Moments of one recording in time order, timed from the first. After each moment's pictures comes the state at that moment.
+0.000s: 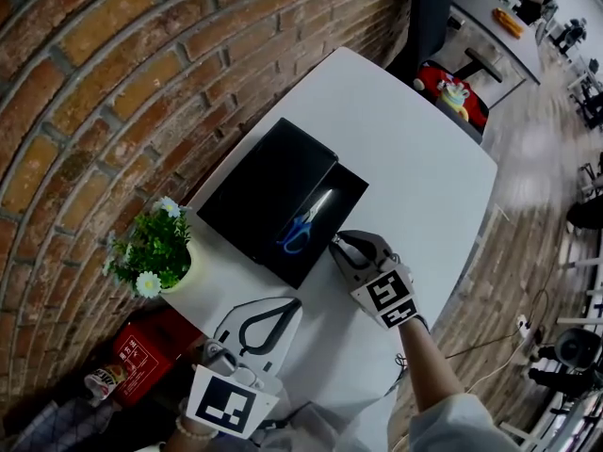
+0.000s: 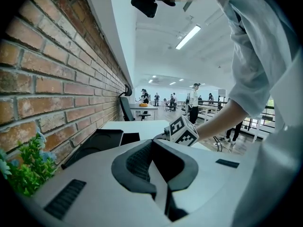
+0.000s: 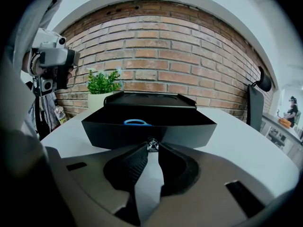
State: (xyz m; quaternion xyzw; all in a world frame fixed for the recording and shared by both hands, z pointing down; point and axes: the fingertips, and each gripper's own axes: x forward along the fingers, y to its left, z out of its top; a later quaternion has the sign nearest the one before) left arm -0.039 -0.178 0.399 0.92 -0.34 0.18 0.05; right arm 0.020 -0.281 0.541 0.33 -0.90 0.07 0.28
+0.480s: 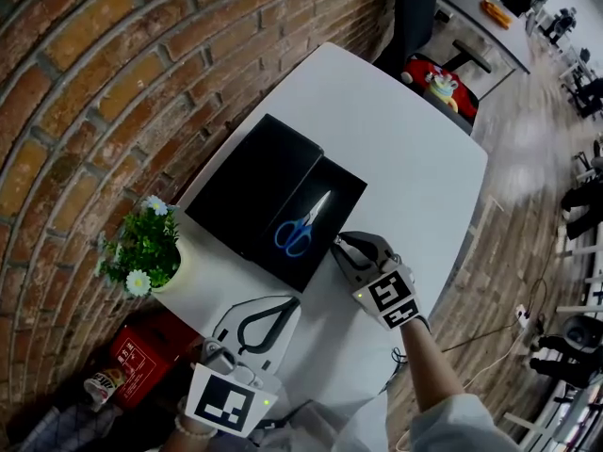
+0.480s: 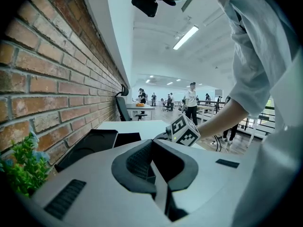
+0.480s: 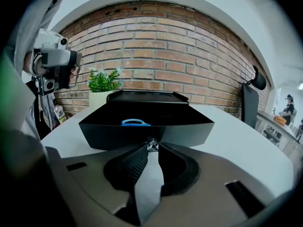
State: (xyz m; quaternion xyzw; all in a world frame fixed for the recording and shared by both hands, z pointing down) left arm -0.024 -0.171 0.400 0.93 -0.32 0.17 0.05; right arm 0.045 -0.267 0.543 0.34 -0.89 0.08 0.29
